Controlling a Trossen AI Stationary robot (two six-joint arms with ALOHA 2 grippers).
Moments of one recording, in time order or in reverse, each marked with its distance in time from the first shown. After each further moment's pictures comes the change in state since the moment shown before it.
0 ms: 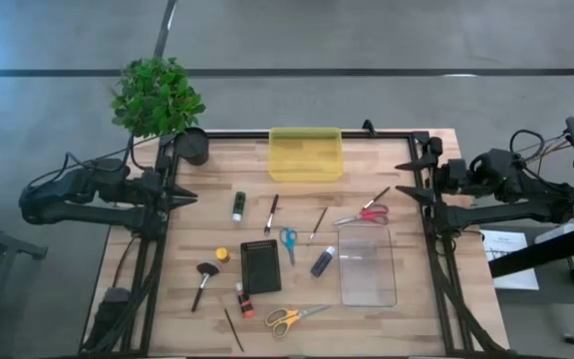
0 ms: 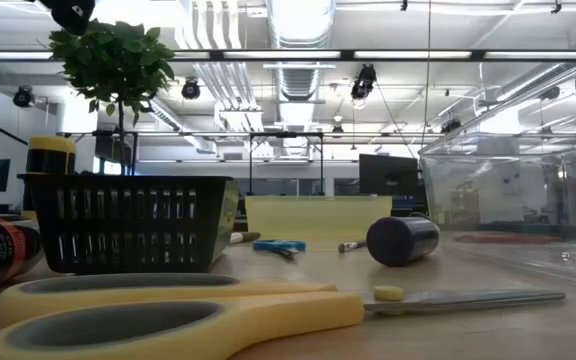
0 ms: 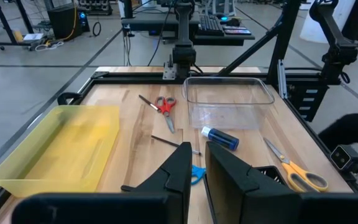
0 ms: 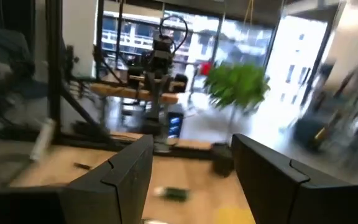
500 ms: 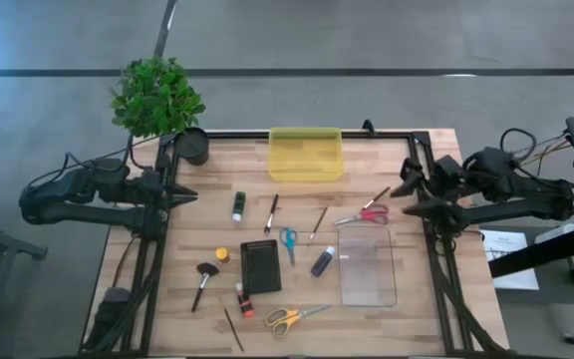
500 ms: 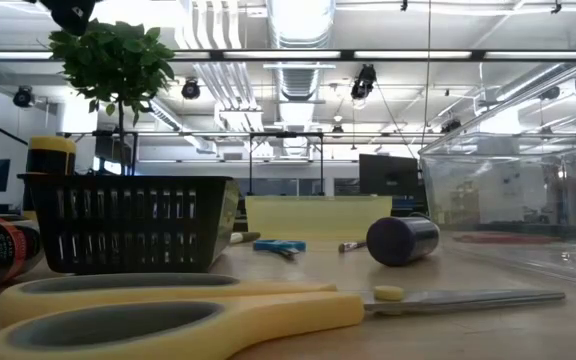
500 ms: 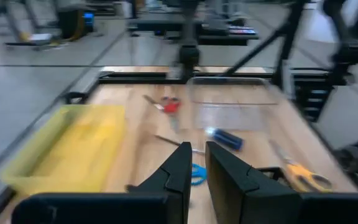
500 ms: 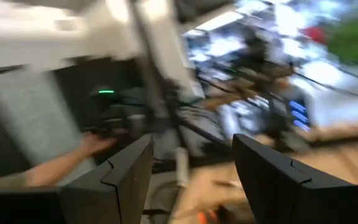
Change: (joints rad) left arm 0.001 0.000 0.000 0.000 -0.055 0.001; right arm 0.008 0.087 -0.002 0.210 -0.400 0.466
